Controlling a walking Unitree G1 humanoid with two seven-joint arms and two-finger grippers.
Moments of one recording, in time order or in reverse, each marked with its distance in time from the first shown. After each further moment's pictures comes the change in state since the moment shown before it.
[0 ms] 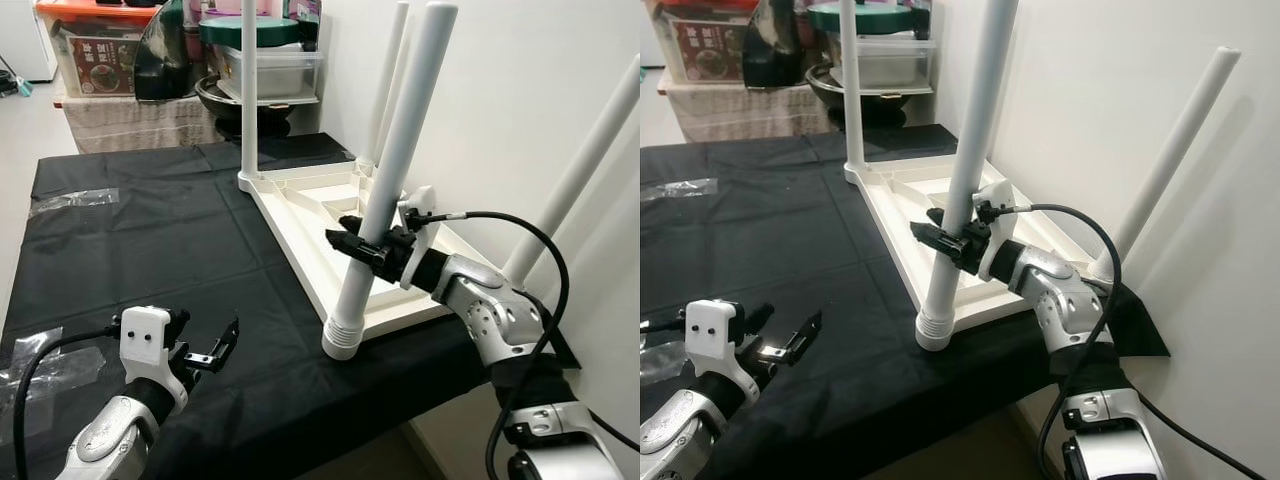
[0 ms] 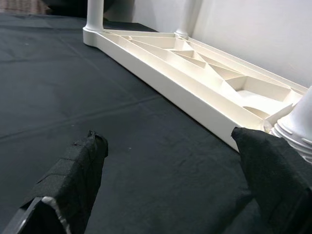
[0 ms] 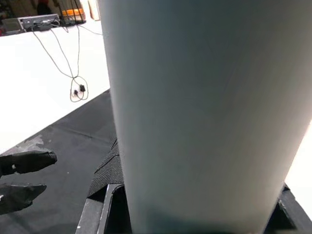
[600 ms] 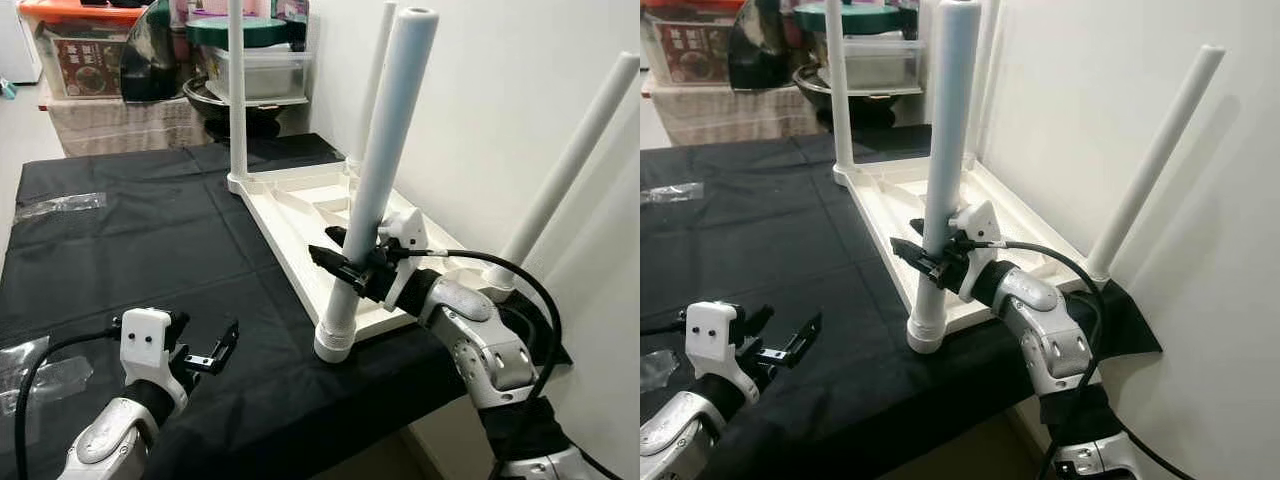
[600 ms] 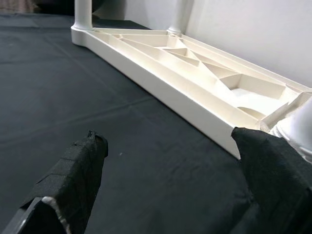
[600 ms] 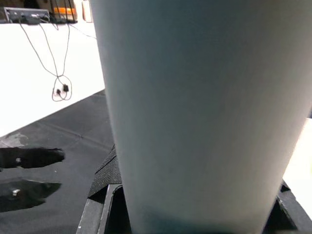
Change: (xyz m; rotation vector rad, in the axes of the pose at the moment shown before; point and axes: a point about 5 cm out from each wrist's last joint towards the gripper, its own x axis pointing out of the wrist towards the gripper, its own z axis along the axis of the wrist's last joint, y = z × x) left arm 0.001 0.000 0.000 0.007 0.000 0.000; right arm 0.000 0.037 -0.005 -0.095 -0.042 0.013
